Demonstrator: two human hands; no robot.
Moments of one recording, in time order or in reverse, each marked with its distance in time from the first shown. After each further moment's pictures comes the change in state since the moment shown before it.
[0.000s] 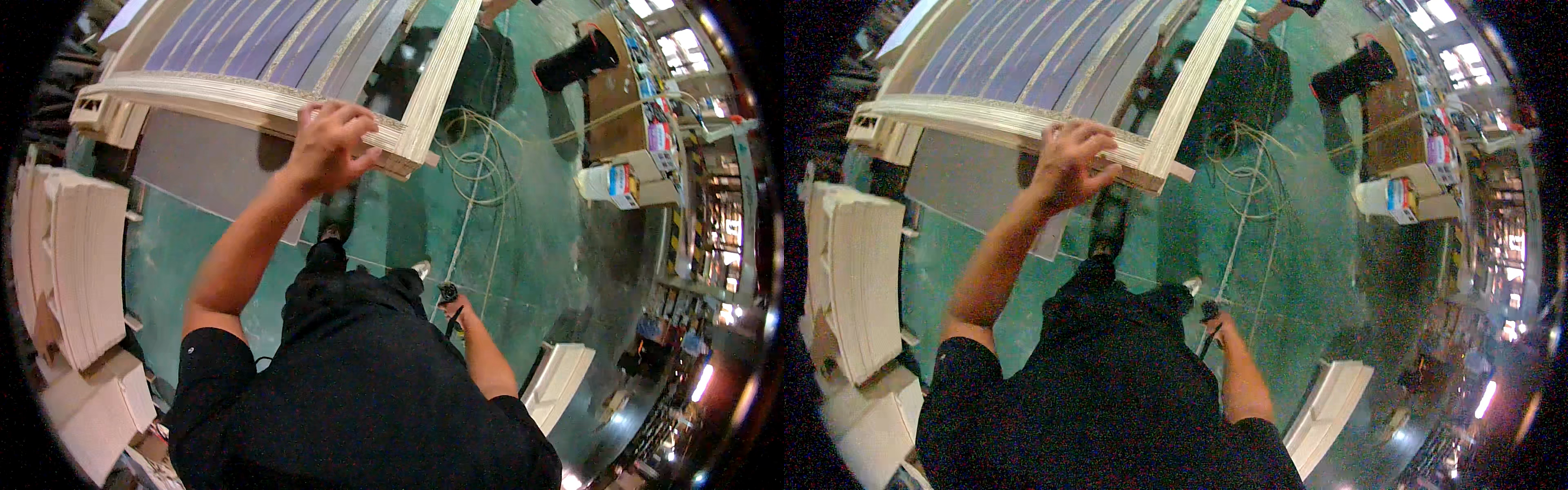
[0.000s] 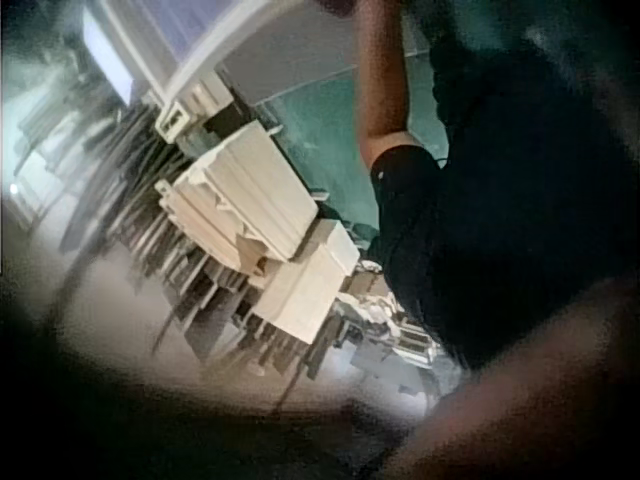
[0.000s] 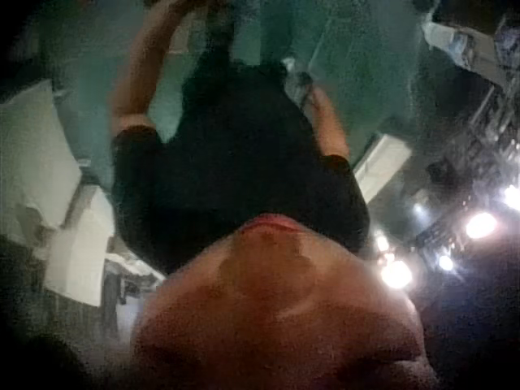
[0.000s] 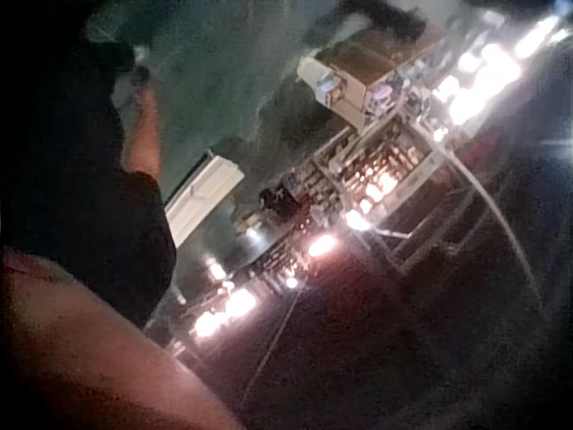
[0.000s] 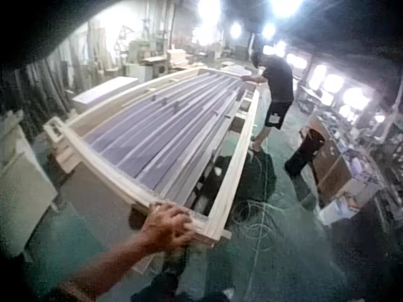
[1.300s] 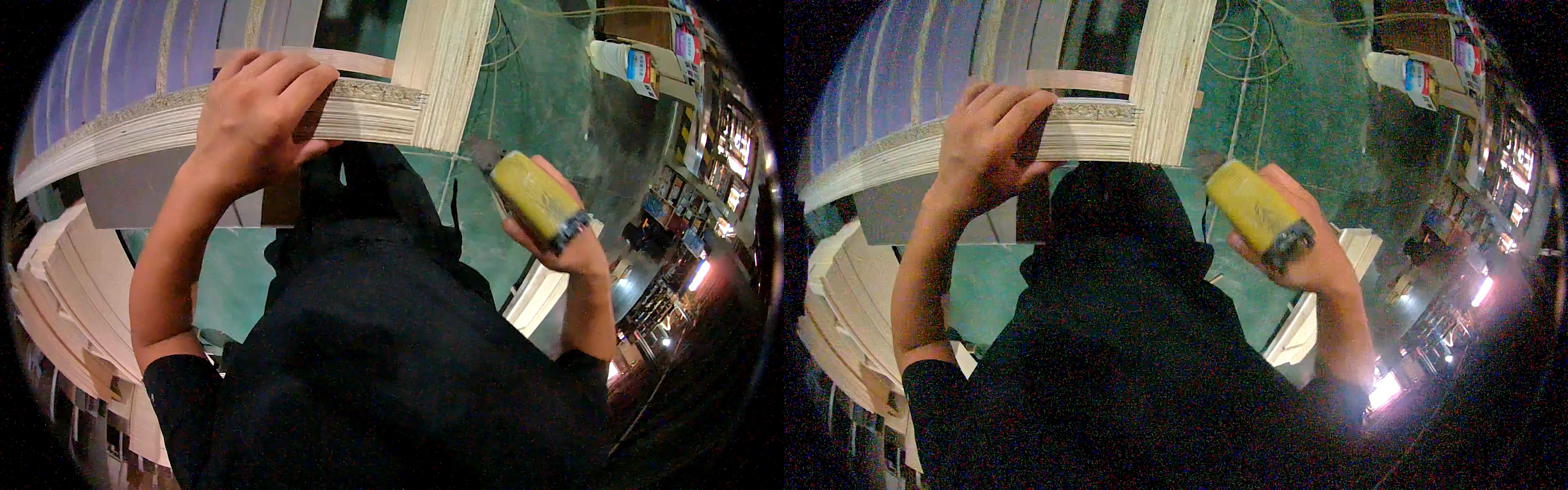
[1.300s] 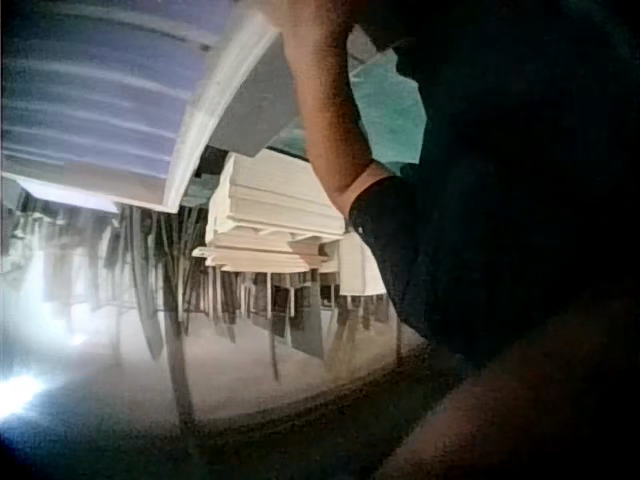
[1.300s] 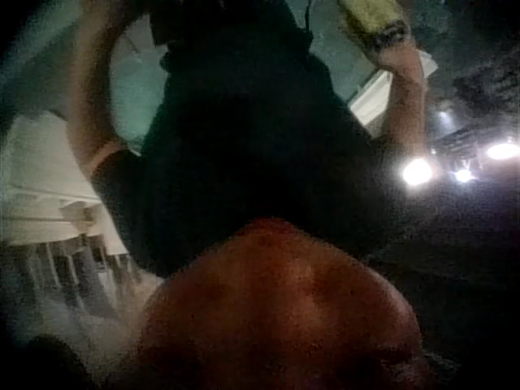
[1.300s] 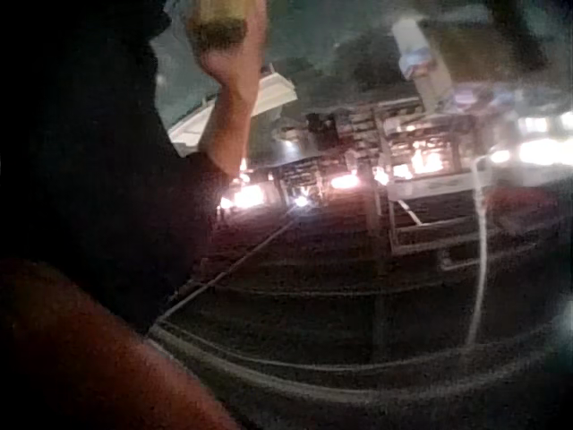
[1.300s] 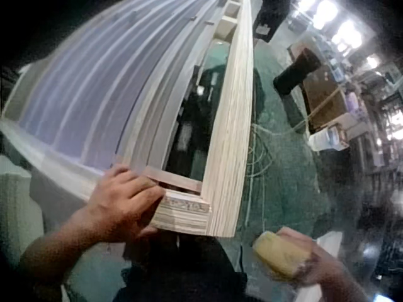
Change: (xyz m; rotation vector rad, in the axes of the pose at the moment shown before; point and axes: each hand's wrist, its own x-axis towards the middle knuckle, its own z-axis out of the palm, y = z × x) left_hand 0.044 -0.102 -0.011 -0.084 -0.418 0.196; right_hand -0.337 -0.449 0.077 -0.768 0.095 -0.904
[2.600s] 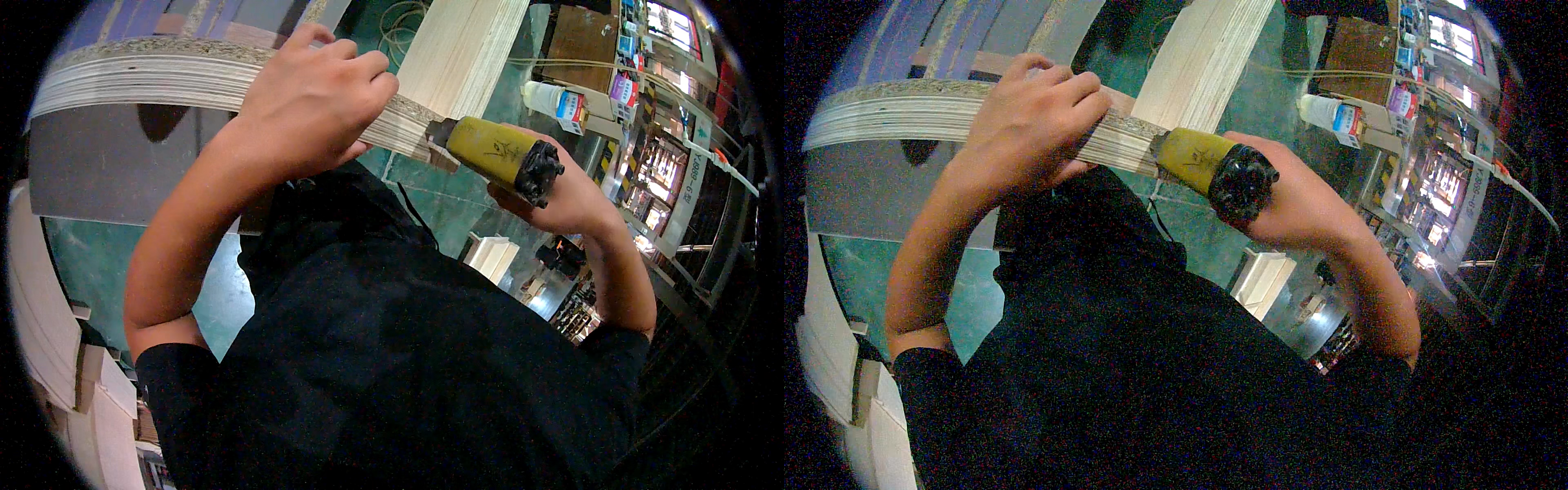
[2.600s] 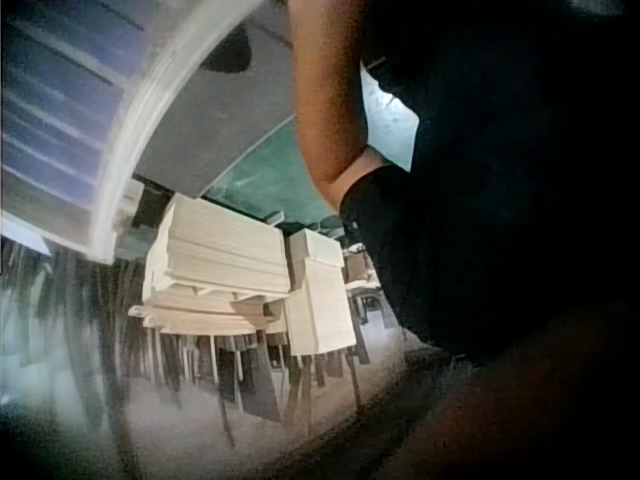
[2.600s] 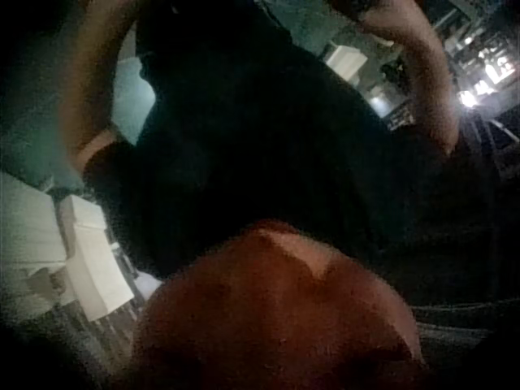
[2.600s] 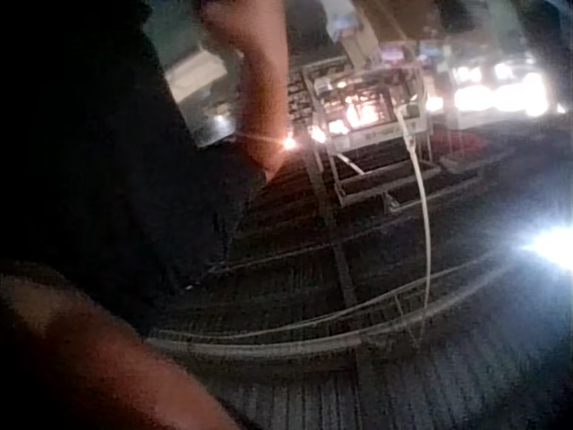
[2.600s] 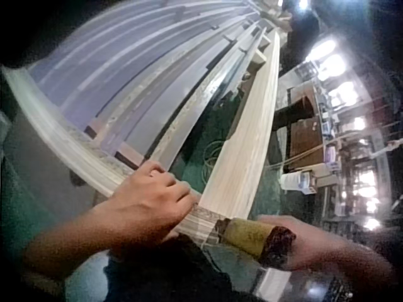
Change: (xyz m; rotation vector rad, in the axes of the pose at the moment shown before) left_hand -0.009 -0.006 0.020 -0.049 0.053 -0.022; right_hand 0.098 -0.107 -0.032 -0.156 -0.282 0.036
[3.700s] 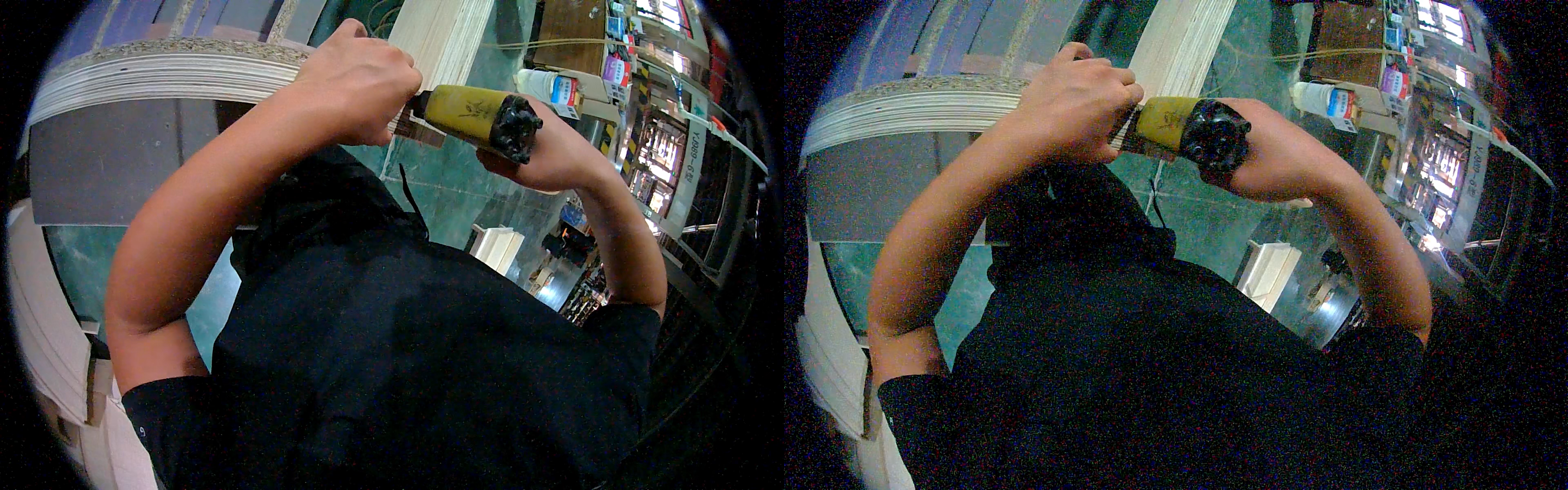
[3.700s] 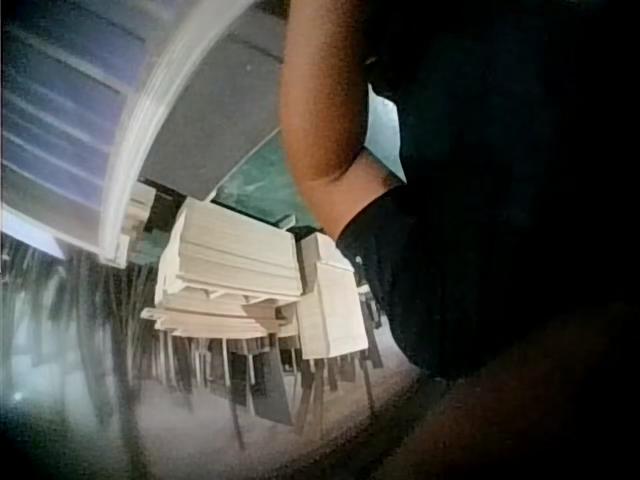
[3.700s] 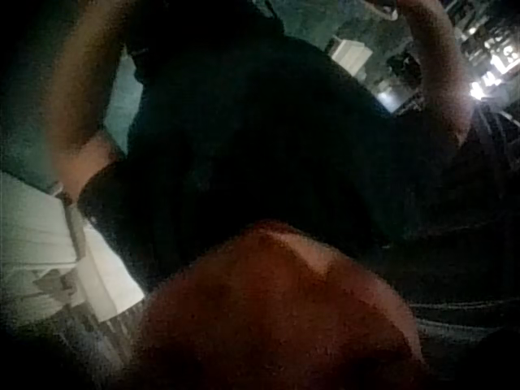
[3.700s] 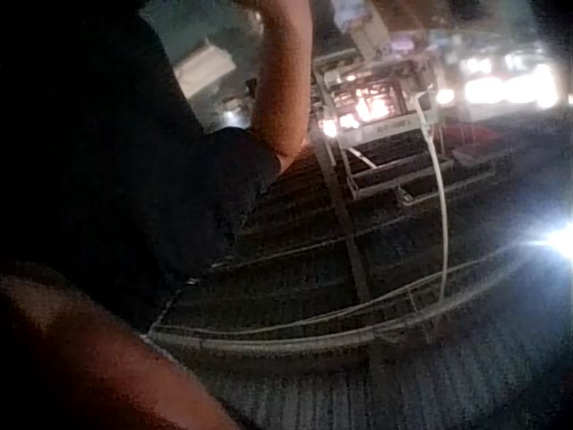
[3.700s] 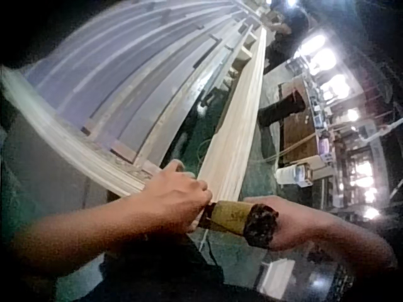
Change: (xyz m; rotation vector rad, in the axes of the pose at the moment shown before) left_hand 0.045 0.039 0.031 -0.022 -0.298 -0.015; right_hand -0.002 0.024 0.003 -0.143 -0.143 0.095
